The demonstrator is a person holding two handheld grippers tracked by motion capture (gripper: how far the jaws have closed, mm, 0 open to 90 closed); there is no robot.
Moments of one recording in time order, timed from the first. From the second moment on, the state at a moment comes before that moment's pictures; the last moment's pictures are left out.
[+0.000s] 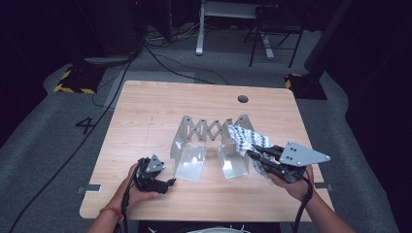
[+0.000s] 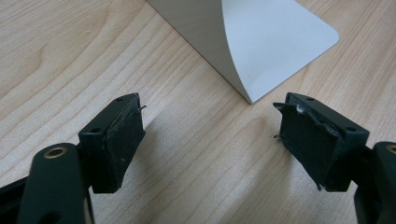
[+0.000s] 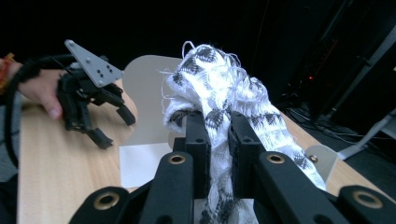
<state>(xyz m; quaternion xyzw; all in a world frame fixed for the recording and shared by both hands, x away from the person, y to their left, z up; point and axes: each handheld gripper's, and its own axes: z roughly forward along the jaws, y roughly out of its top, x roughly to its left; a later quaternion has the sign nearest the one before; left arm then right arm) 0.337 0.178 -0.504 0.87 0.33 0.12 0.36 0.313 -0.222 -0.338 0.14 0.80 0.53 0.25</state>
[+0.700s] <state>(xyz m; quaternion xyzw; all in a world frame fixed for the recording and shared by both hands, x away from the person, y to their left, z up) 0.336 0.170 -0.503 0.87 0.33 0.13 0.36 0.346 -0.201 -0.402 0.19 0.82 0.48 0.27</state>
